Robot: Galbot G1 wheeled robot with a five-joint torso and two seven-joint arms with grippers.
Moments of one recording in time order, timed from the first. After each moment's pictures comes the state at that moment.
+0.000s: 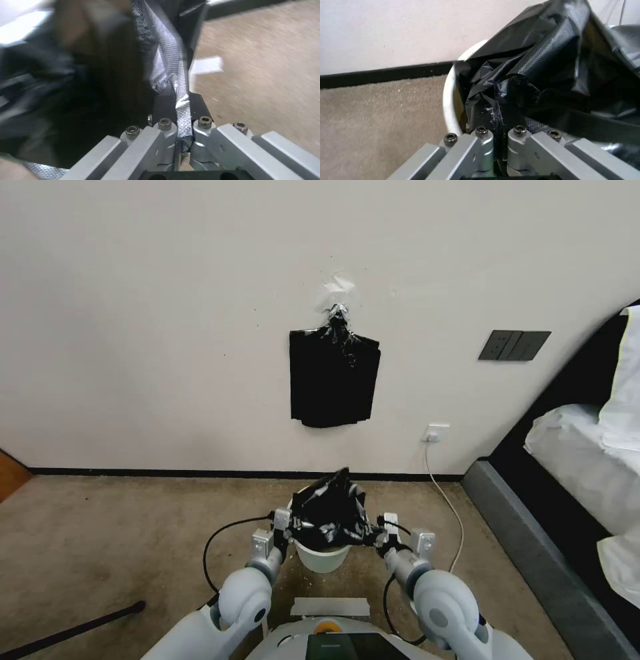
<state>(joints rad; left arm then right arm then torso) 1.41 -0.95 0.01 -2.15 -0.58 0.31 -0.48 -1.55 1.09 0.20 2.29 0.91 -0.50 0.62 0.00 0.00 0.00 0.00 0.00</state>
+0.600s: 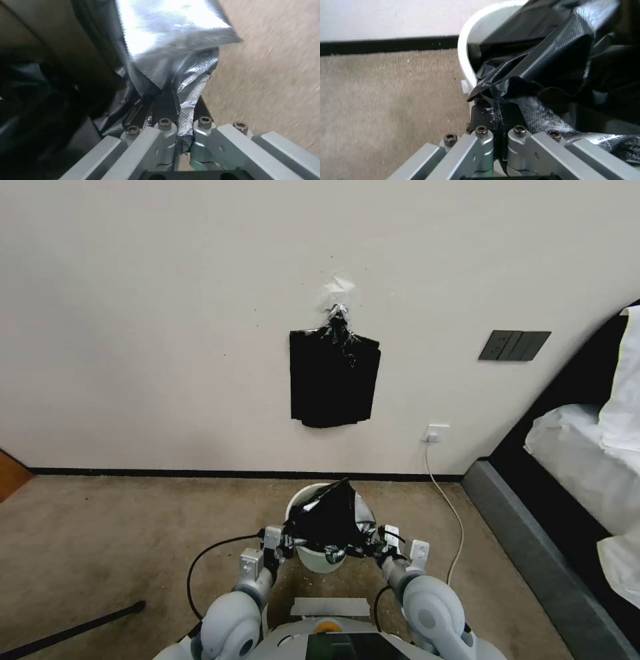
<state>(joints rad) 1.59 -0.96 -0.07 -2.22 -0.58 0.32 -0.50 -1.54 1.16 0.19 2.22 1.01 -0.54 0.71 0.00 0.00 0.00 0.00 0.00</state>
